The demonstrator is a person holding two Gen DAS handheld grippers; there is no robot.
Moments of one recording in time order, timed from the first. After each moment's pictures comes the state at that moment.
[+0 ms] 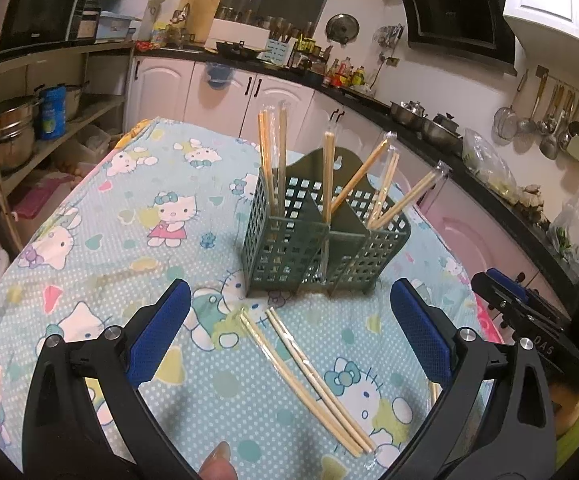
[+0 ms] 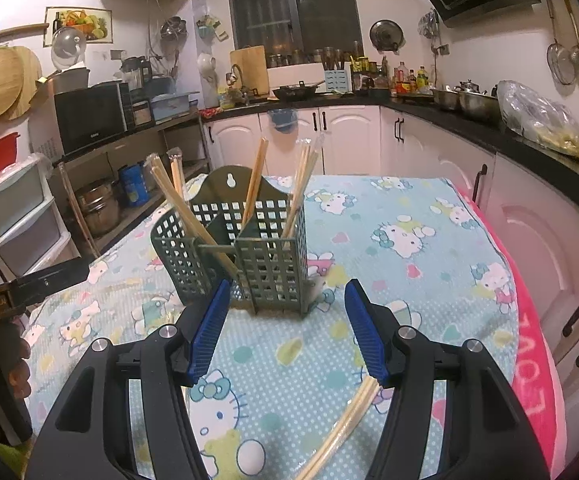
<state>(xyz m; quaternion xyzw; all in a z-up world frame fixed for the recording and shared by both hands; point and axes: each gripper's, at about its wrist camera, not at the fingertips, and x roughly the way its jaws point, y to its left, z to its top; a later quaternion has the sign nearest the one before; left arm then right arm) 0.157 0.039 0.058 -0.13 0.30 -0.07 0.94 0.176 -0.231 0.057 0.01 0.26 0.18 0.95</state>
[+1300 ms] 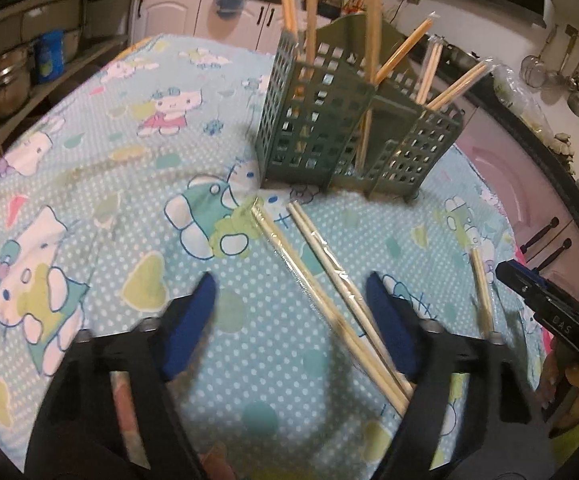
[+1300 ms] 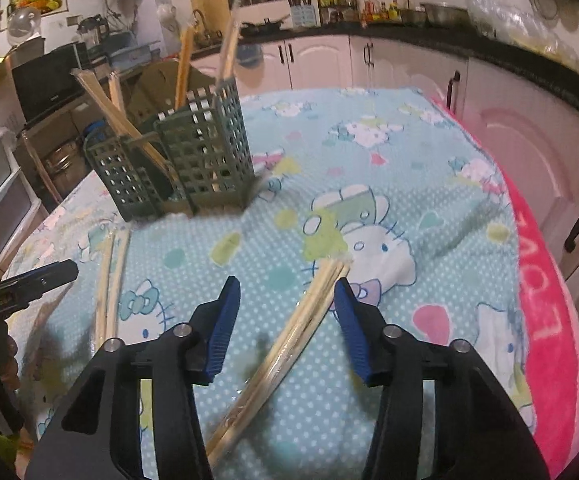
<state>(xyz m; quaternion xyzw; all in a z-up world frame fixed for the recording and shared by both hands) 0.174 0.028 -0.029 -0.13 0.42 -0.07 0.90 0.188 -0.266 -0.025 0.02 0.38 0.14 0.91</state>
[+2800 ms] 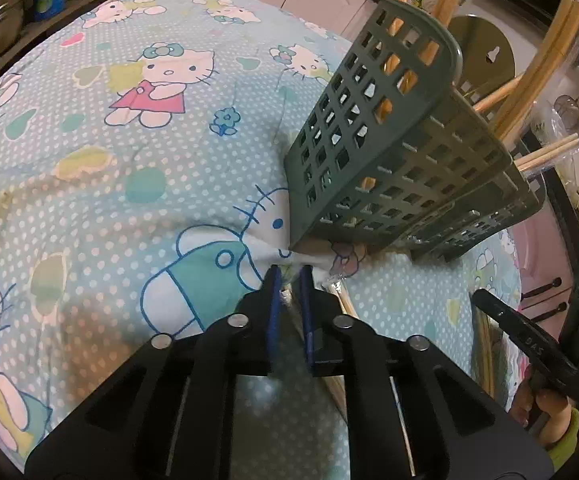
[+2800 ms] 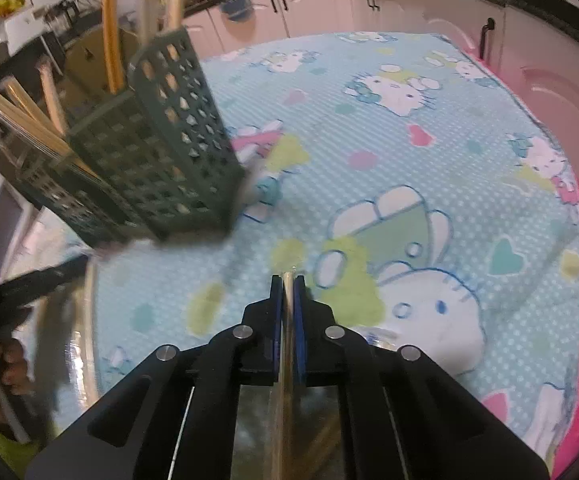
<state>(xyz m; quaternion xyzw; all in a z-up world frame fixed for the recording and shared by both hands) 0.265 0.061 -0.050 -0.21 0.48 -0.07 0.85 0.285 -0.246 -0.050 0.06 0.47 0.16 0.87</state>
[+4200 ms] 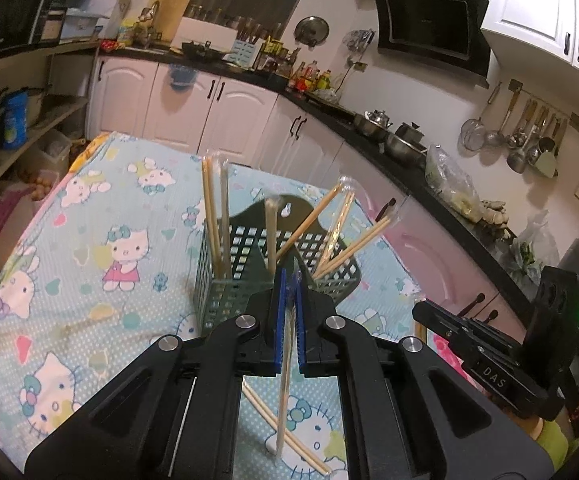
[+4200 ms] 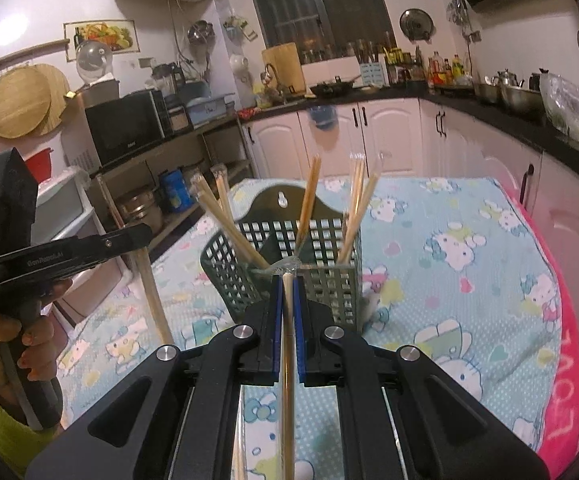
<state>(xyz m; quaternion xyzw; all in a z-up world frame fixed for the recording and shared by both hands) 0.194 0.037 0.111 -0.15 0.29 -0.14 0.93 0.199 -0.213 0.084 0.05 0.27 0.26 0.93</state>
